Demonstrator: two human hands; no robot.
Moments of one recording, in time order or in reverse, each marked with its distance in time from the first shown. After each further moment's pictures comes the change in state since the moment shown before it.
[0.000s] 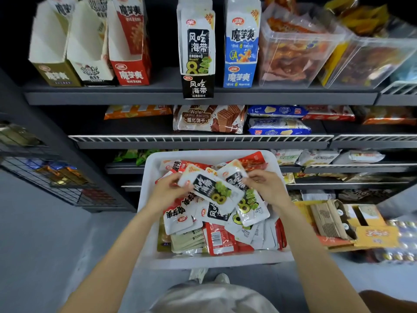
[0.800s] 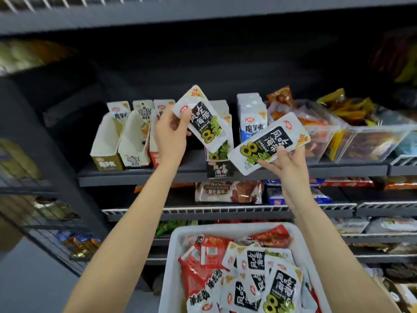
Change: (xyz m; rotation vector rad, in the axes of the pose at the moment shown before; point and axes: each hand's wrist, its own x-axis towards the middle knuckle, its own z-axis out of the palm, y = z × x) left_hand 0.080 0.254 -0.068 -0.047 0.630 0.864; right_hand 0.050 -0.184 -0.025 0.663 0.241 -0.552
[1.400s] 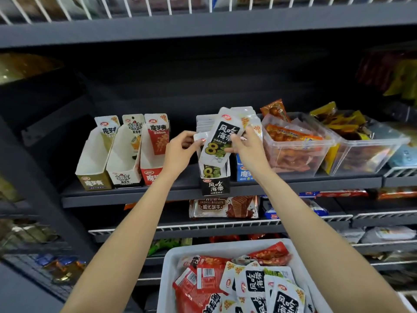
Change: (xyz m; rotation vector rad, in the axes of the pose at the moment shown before) left_hand 0.028 -0.057 0.025 0.233 -0.366 -0.056; right_hand 0.080 0.008 0.067 -0.412 -0.149 -0.011
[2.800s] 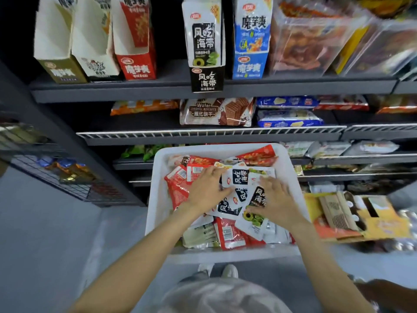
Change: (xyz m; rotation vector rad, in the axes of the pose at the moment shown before) left_hand -0.282 -0.040 0.094 0.461 -0.713 -0.218; right_hand -0.269 0.151 -0.080 -1.020 -0.589 0.449
